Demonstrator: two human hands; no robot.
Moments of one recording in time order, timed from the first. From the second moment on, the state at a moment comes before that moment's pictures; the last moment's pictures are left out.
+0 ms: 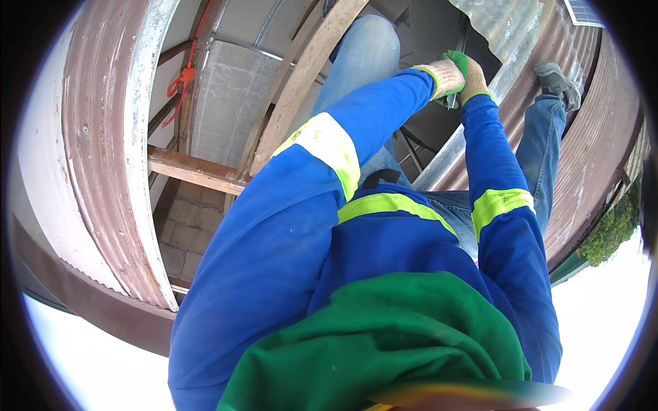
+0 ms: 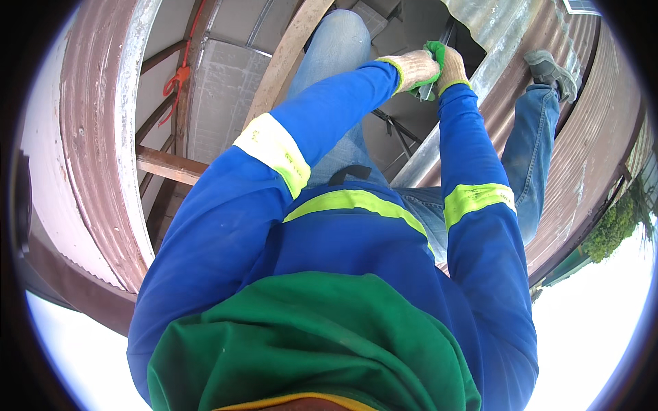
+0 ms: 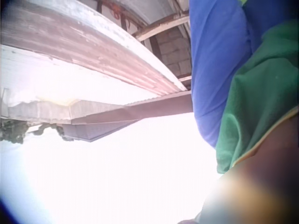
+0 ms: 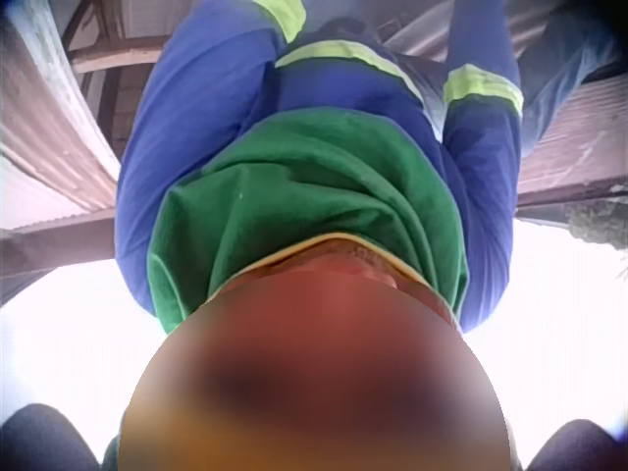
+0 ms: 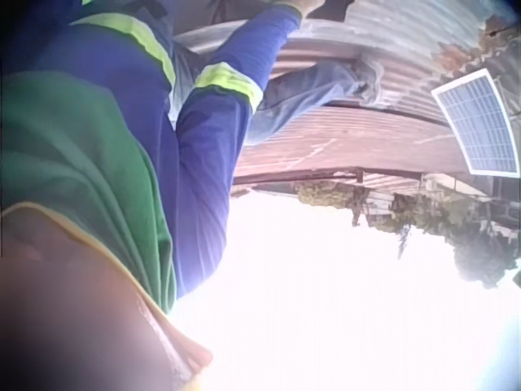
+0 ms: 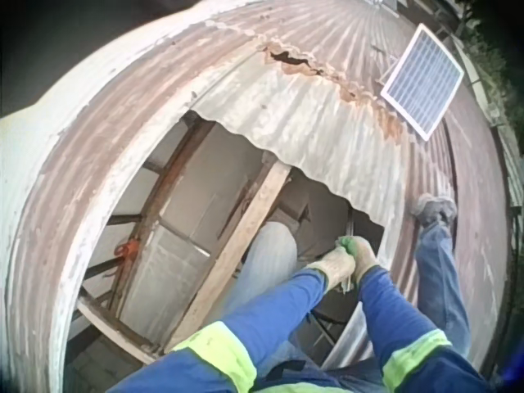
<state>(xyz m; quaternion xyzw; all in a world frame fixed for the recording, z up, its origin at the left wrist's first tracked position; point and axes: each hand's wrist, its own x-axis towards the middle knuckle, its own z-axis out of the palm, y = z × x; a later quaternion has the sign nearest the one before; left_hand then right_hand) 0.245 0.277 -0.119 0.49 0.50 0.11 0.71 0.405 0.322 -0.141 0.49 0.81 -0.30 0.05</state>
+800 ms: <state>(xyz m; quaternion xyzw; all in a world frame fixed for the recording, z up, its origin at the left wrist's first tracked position) 0.267 0.232 -0.053 0.49 0.64 0.12 0.59 0.397 0.307 -0.103 0.37 0.88 -0.30 0.02</state>
